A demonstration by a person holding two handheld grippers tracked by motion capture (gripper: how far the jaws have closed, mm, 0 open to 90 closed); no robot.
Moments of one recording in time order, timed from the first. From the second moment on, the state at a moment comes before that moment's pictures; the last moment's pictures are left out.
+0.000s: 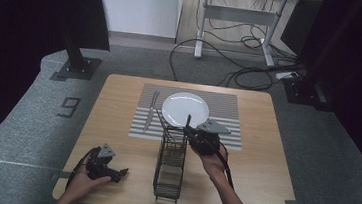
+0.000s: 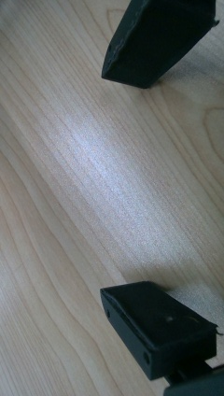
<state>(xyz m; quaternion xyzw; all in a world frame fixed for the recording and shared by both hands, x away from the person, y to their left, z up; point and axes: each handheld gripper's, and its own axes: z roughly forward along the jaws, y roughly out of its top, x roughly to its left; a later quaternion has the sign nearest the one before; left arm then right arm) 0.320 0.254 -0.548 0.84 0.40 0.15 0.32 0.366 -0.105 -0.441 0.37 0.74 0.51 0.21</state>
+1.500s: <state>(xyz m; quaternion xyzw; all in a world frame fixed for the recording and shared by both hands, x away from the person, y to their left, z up) 0.320 0.254 -0.548 0.84 0.40 0.15 0.32 0.332 -0.133 -0.369 0.32 0.67 0.61 0.27</state>
